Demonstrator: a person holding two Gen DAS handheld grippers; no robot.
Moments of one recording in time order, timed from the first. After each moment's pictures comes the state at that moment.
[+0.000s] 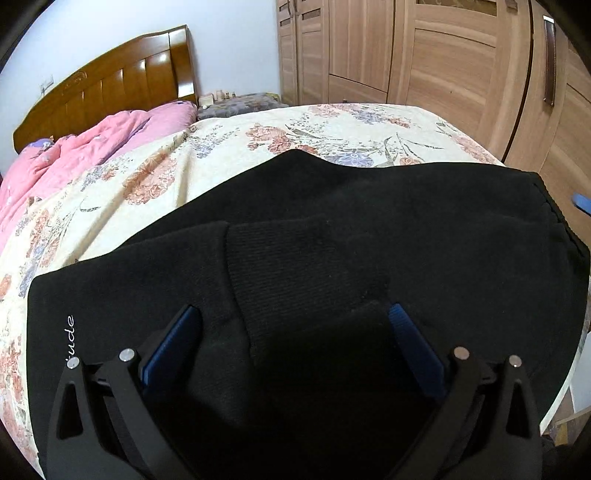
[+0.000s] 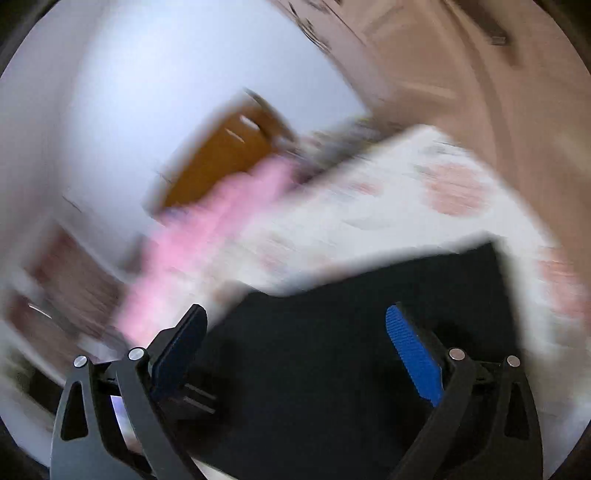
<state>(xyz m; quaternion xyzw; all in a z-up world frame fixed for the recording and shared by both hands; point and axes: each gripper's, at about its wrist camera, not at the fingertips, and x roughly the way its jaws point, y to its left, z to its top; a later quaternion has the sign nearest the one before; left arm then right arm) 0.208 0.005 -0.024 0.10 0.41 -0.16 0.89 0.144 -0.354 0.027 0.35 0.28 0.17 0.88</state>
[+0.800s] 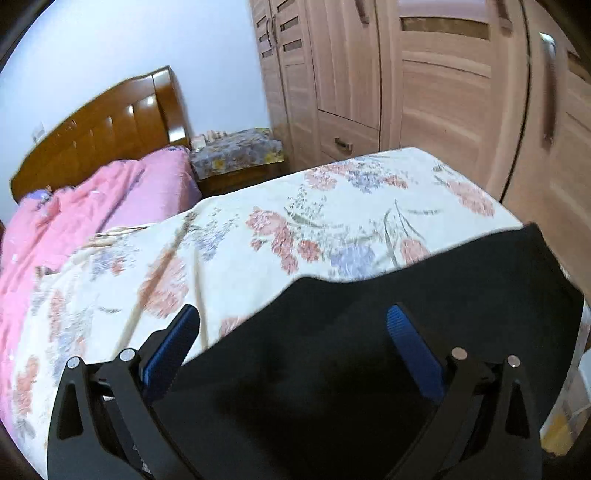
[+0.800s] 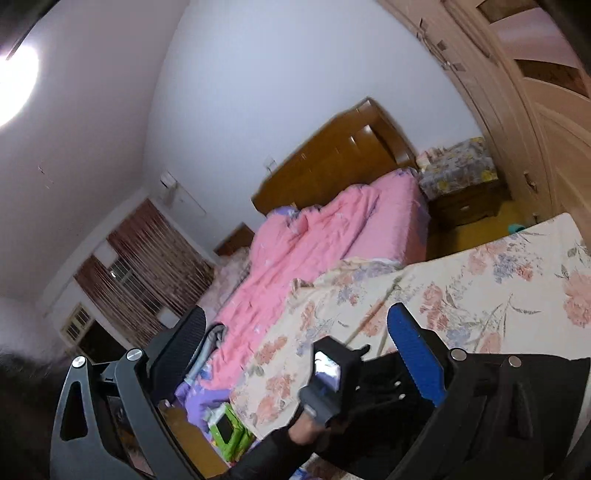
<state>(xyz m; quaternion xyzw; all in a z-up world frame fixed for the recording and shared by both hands) 0.271 -0.018 0.055 0.14 0.36 -0.19 0.90 0.146 -0.274 0.242 0.30 0.25 0.33 0.86</state>
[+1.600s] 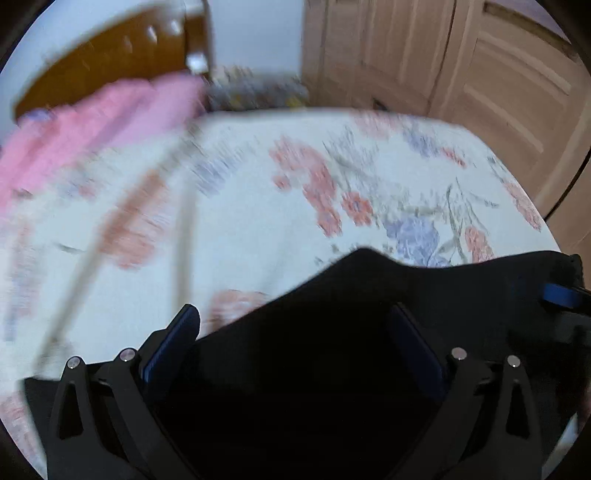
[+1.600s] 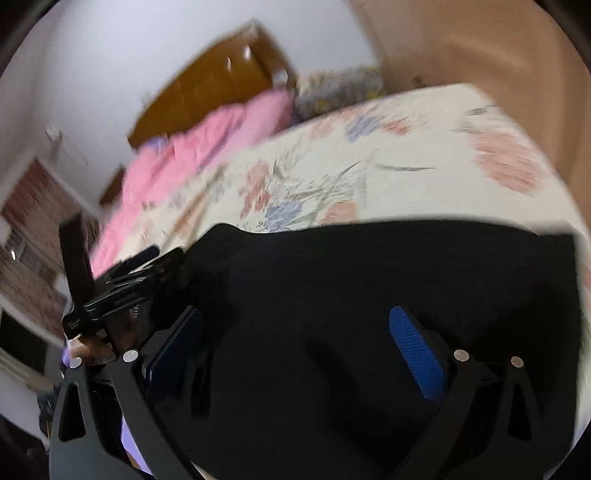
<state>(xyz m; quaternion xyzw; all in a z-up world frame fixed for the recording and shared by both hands) 0.314 0.003 0.002 0.07 0.42 -0.14 0.89 0.153 -0.303 -0.002 0.23 0.41 0.12 0.88</state>
